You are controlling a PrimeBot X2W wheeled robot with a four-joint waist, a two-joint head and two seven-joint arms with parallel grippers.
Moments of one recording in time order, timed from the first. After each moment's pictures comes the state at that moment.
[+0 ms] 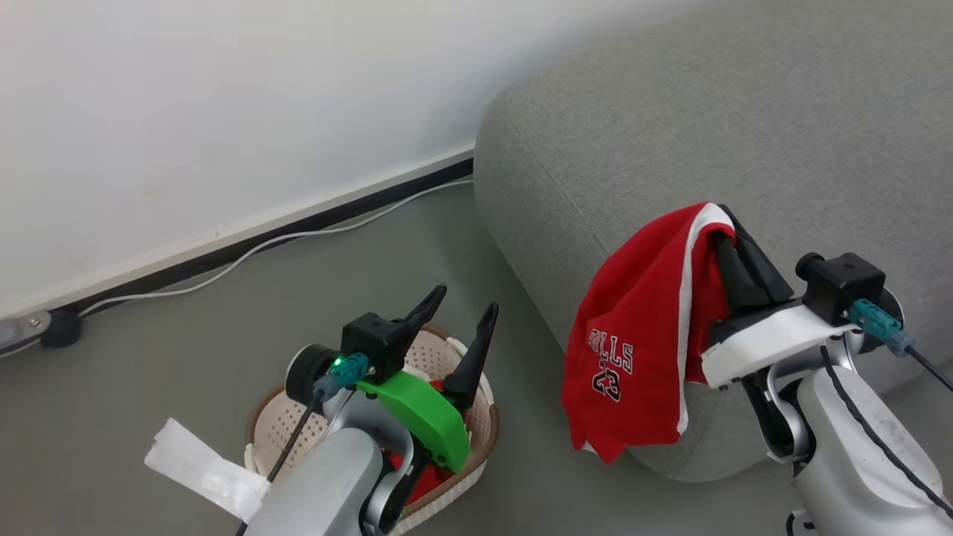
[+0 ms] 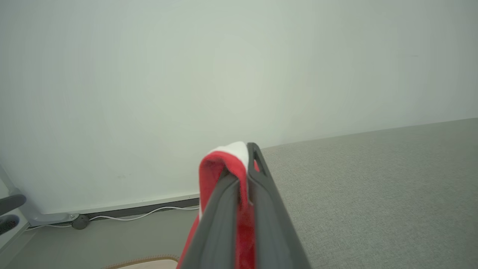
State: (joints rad) left arm -0.40 0.08 -0.78 0.35 -0.61 0.01 -0.21; right arm -0.24 -0.19 0.32 0.24 0.31 -0.01 -0.25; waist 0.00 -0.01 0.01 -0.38
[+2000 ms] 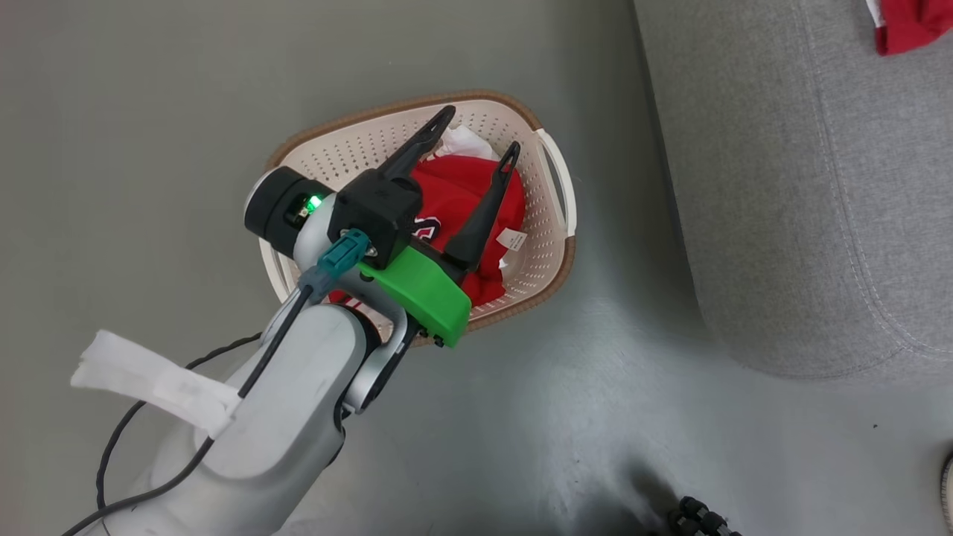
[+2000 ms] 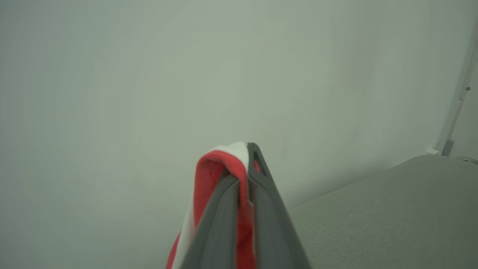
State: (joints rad) left arm -0.66 0.16 -0.78 0.09 -0.46 0.05 -0.08; right arm -1.11 -0.53 -0.08 0.54 0.41 -0.05 -0.10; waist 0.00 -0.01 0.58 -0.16
